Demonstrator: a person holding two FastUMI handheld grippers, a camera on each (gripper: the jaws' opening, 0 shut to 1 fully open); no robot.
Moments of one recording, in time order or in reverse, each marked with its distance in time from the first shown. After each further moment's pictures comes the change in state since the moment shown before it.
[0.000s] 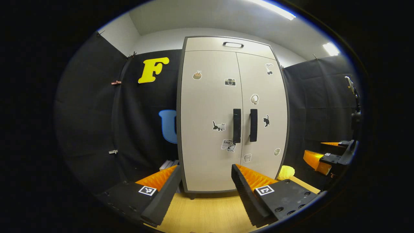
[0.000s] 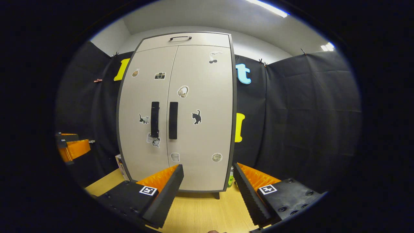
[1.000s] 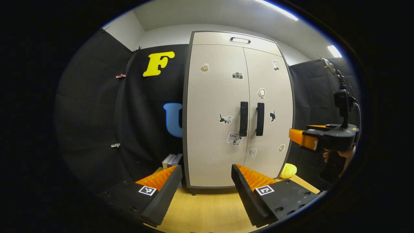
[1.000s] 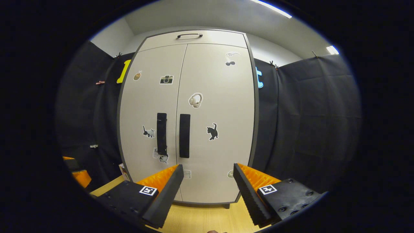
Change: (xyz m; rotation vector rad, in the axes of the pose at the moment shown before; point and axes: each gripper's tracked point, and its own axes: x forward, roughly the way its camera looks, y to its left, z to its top) left arm 0.000 0.018 -0.021 -0.033 0.047 0.043; right arm 0.079 0.056 0.044 0.006 -0.011 0.060
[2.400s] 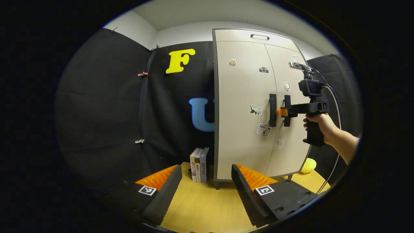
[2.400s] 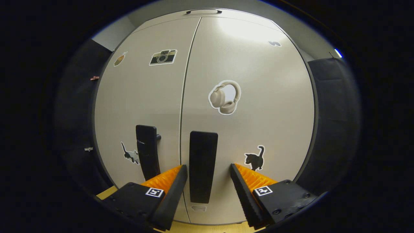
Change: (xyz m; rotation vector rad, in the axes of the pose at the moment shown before) left arm -0.025 0.070 -0.028 0.015 0.036 0.183; right arm 0.162 0.056 0.010 -0.030 0.029 0.036
